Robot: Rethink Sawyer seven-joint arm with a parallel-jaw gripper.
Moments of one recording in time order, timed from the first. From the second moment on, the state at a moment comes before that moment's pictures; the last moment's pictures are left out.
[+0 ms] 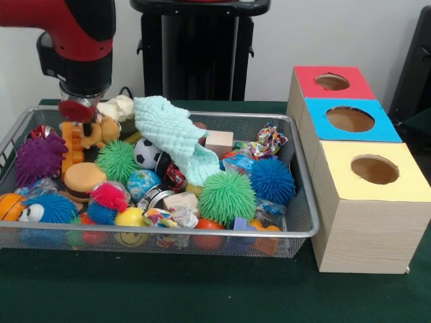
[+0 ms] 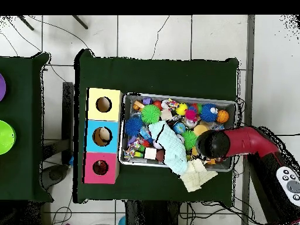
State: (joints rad) arm -0.93 -0.56 0.60 1.65 -0.89 1.01 0.48
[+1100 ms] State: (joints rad) arm -0.96 -0.69 0.72 1.76 -0.57 1.08 0.48
